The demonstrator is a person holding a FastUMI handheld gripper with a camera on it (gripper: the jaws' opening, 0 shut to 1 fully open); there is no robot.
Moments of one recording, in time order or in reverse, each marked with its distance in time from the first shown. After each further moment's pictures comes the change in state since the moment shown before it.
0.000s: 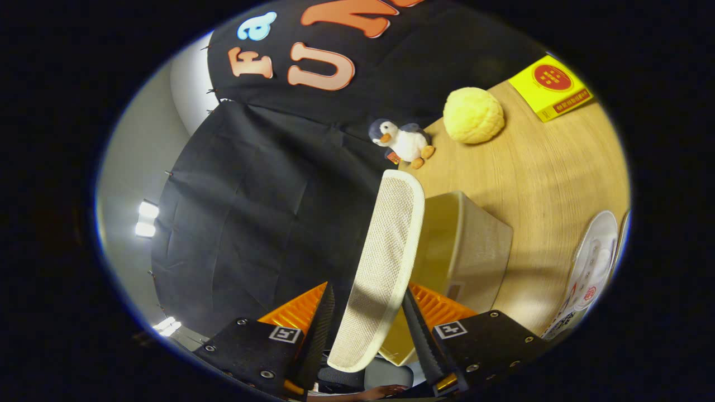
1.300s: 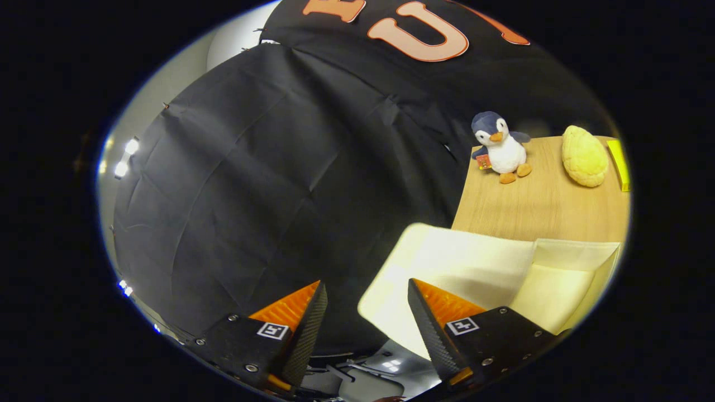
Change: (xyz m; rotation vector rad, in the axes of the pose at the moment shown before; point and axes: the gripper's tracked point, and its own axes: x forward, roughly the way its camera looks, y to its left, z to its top) arm 0.194 0.157 -0.013 -0.248 0.055 -0.139
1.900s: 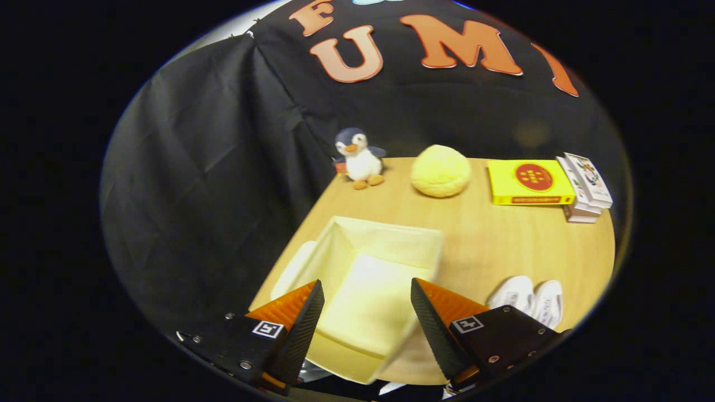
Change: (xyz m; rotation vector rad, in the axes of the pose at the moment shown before) arm -0.160 -0.243 -0.056 -0.134 -0.065 -0.562
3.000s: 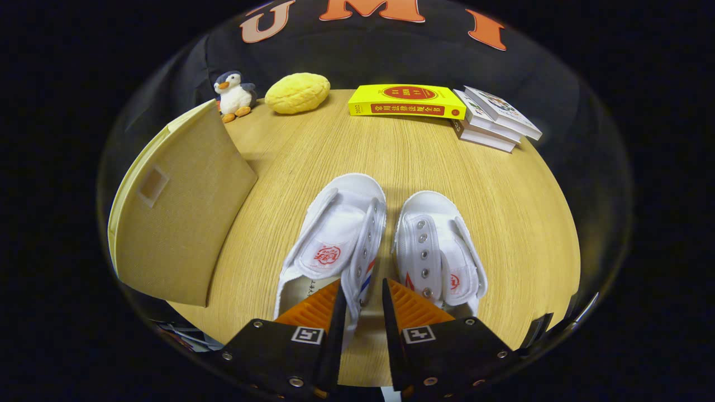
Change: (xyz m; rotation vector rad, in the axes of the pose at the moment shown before) arm 0.021 -0.235 -0.152 0.009 0.148 -0.383
